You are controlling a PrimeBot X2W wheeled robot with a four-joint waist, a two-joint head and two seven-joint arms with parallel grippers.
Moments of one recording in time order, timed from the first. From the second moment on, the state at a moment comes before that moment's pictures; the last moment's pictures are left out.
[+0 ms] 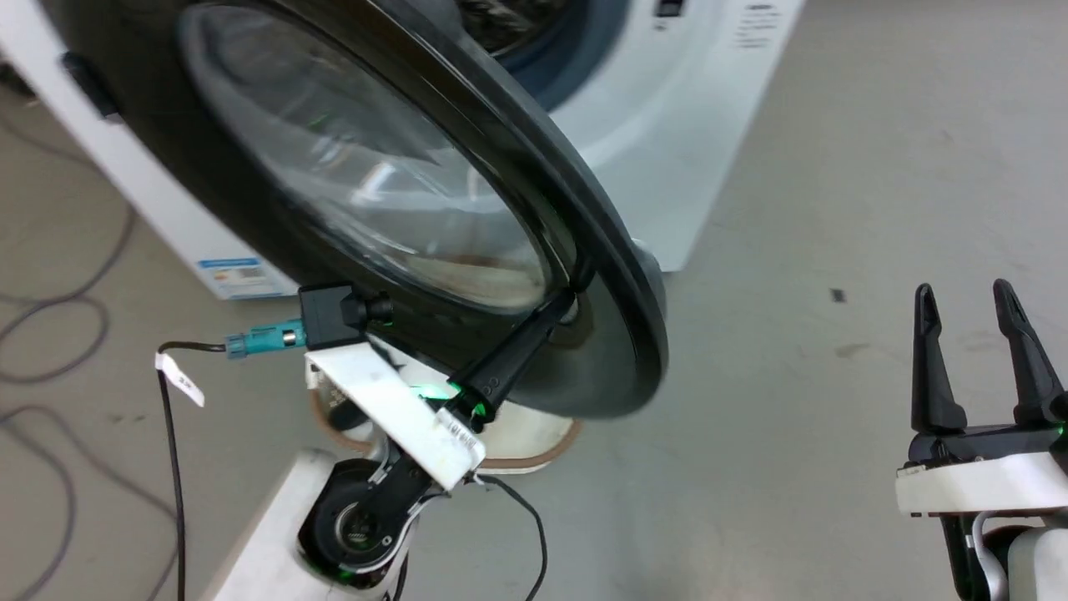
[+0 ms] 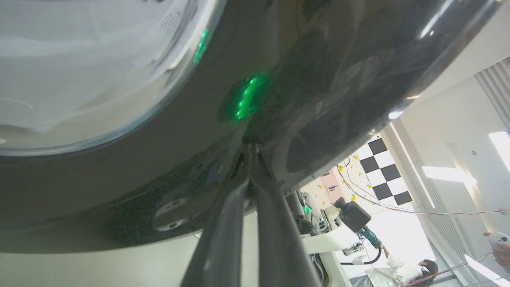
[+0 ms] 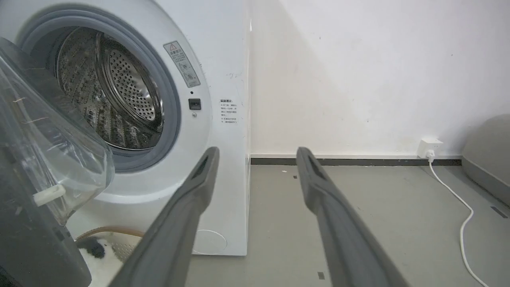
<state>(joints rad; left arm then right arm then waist) -0.37 0.22 -0.43 -0.05 -1.38 -0.13 0.26 -0.15 -0.05 -0.16 0.01 0.06 0.13 -0.26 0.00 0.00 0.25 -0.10</state>
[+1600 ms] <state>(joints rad) -0.09 0.21 0.01 -0.08 -0.13 0.30 -0.26 -0.29 -0.07 0.02 -0.20 0.02 0.13 -0.26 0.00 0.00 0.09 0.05</state>
